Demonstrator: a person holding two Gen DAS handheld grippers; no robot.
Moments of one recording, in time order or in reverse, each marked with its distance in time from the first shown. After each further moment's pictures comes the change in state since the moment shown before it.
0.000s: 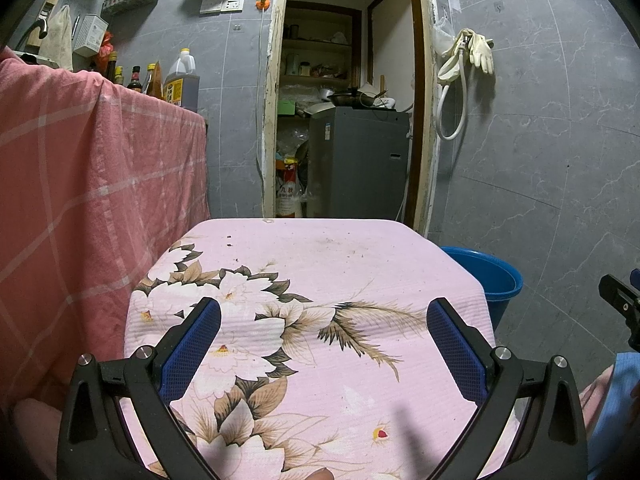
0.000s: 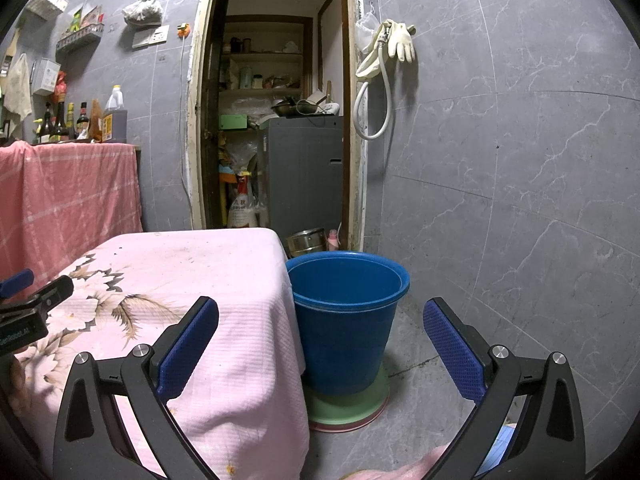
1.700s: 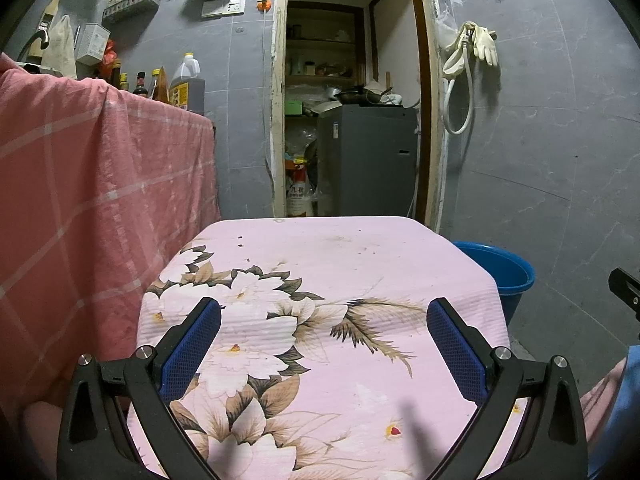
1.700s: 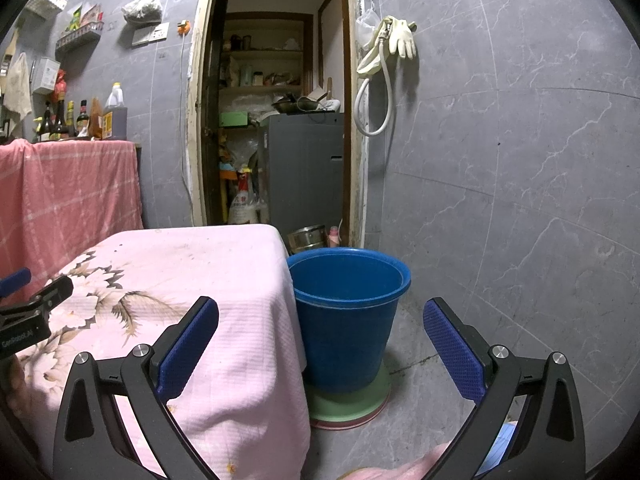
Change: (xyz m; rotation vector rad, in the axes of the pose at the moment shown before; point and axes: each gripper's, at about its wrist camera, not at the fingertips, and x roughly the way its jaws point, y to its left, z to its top) left arm 0.003 0.006 -0.008 0.026 0.002 0.048; right arm -0.001 0.001 0.000 0.001 0.002 0.001
